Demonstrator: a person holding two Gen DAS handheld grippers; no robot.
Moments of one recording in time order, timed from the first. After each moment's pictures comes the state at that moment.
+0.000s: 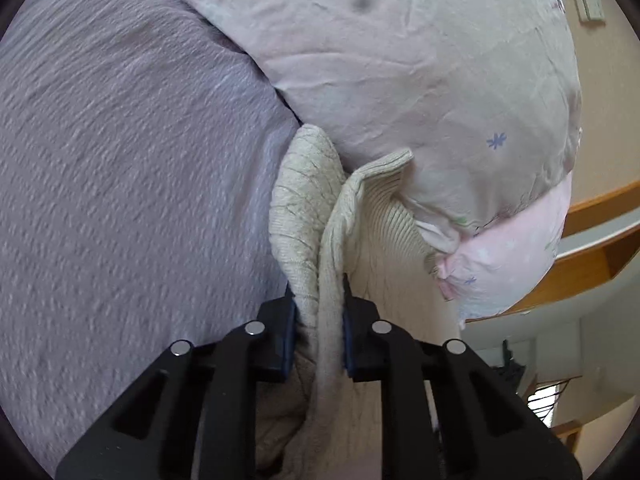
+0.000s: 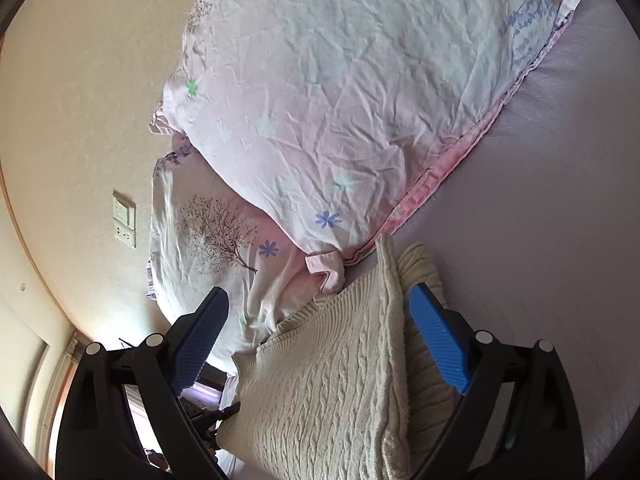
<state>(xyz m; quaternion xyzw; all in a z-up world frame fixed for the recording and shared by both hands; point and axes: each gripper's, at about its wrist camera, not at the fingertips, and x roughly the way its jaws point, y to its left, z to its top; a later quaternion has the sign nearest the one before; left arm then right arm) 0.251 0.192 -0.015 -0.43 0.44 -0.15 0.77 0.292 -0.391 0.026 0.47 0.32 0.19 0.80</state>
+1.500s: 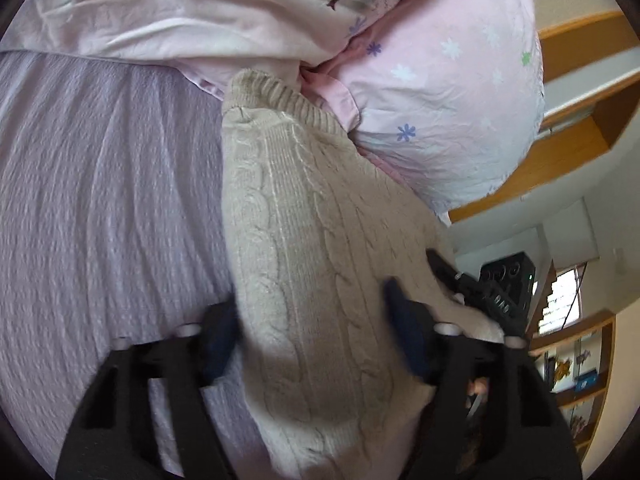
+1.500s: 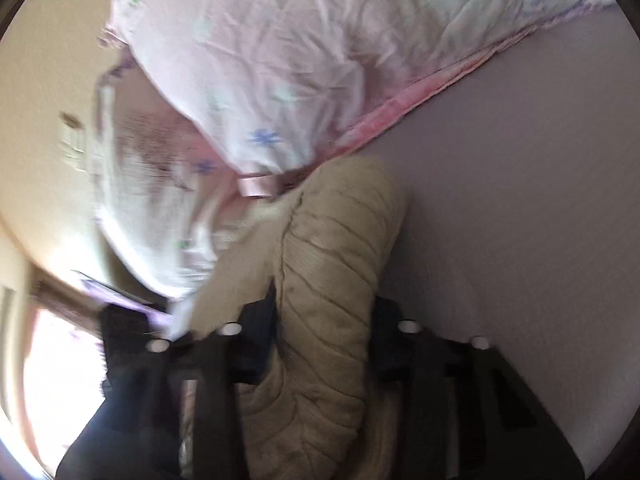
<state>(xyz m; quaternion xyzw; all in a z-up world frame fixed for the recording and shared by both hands) 0.286 -0.054 0.000 -0.28 0.49 -0.29 0.77 0.316 -0.378 0.002 0.37 0.46 0.21 0.77</state>
